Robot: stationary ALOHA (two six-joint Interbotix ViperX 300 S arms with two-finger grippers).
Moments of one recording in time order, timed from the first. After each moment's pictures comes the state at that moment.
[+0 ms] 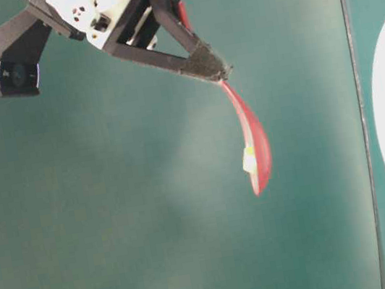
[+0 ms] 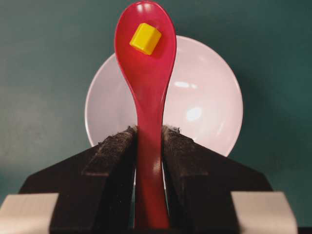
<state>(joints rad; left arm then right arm) 0.00 -0.96 1.17 0.01 -0.19 0.02 -0.12 -0.29 0.56 0.26 0.43 -0.11</state>
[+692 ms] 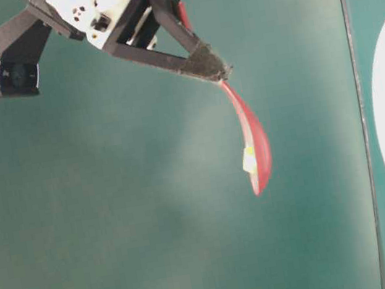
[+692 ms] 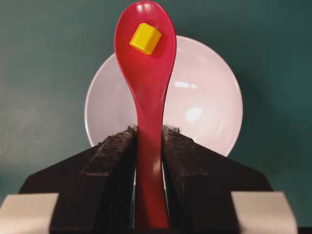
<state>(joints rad) 0.00 -0.96 1.17 0.01 -0.19 0.02 -0.12 -0.29 0.56 0.26 0.43 -0.11</state>
